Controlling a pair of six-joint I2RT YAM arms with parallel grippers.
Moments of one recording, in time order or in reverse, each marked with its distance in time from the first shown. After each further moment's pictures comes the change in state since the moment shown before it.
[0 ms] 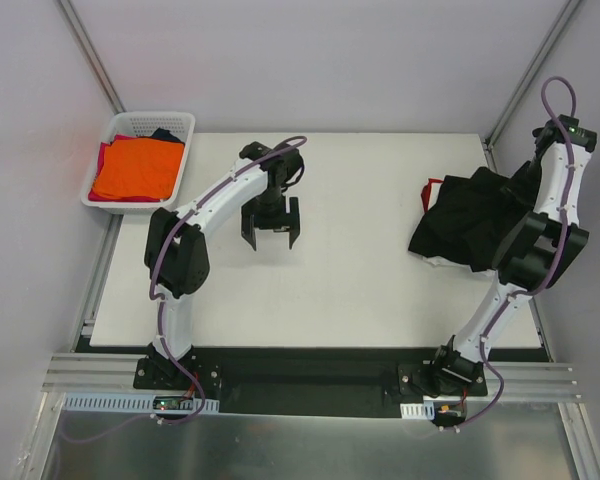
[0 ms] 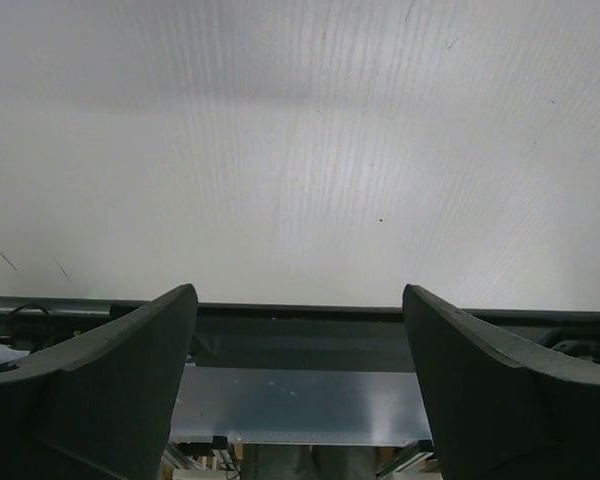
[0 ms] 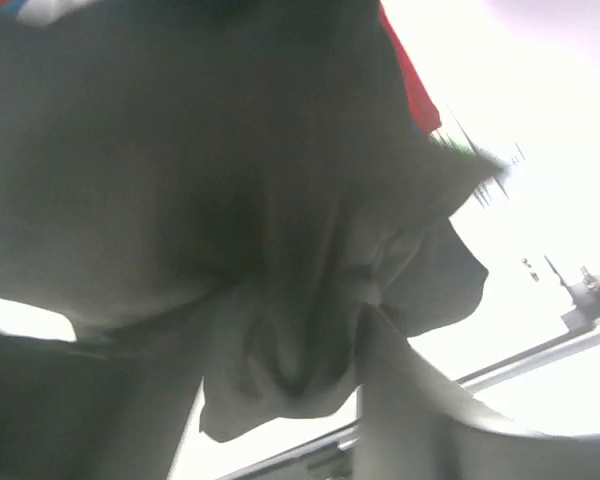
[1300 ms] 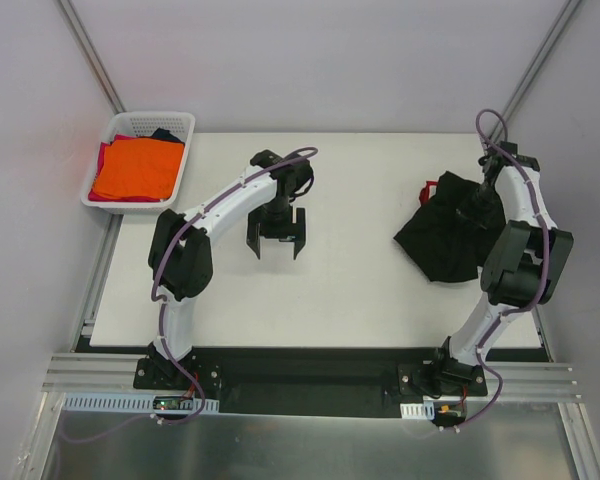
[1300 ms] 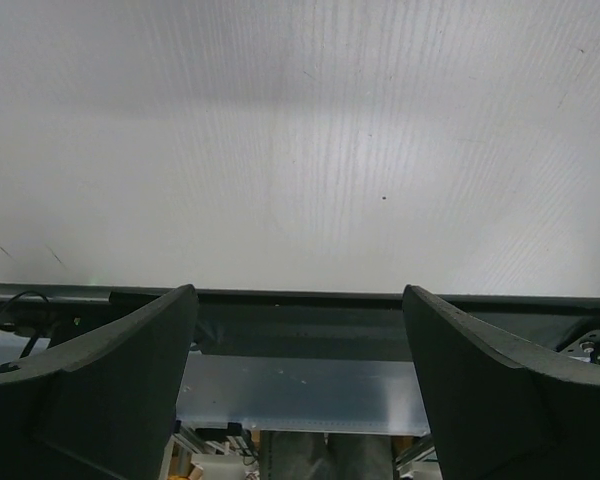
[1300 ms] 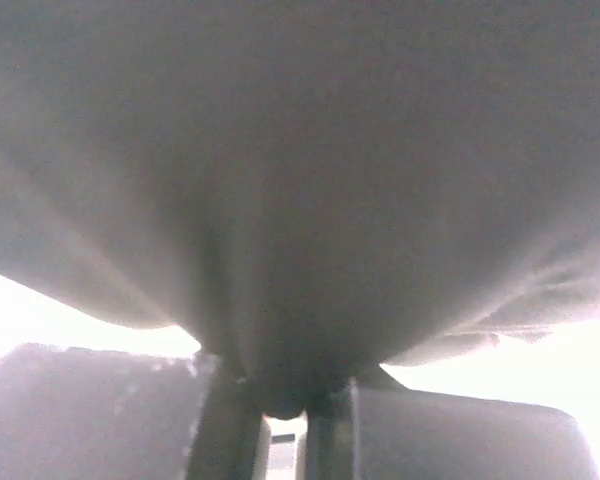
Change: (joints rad) left arm -0.057 0.000 -0.039 -0.010 -0.001 -0.013; right arm 0.192 -0.224 -0.573 0.293 -0.181 0.050
